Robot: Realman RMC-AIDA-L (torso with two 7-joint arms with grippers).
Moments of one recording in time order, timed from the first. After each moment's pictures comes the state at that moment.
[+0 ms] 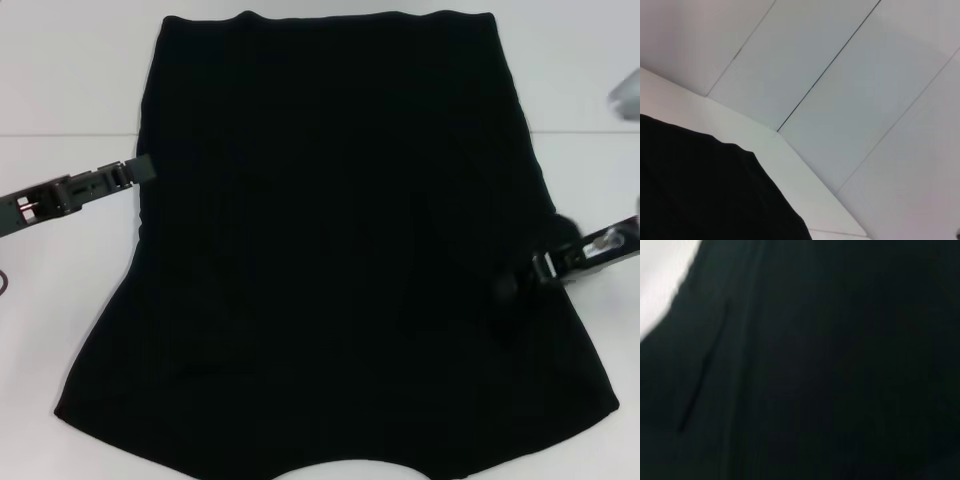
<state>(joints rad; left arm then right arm) -0.54 -2.06 0.21 0.76 2.07 1.67 -1.87 0.84 1.97 -0.80 -0.65 -2.54 -1.41 2.37</state>
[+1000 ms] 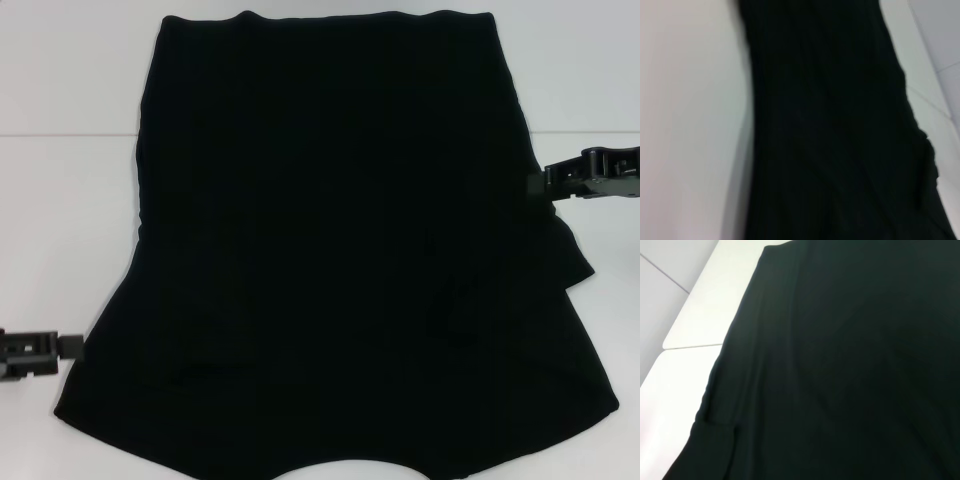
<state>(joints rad) -0.48 -2.01 0.17 0.95 2.57 1.87 -2.26 0.81 1.89 -0.64 -0.70 -2.39 -1.42 2.44</state>
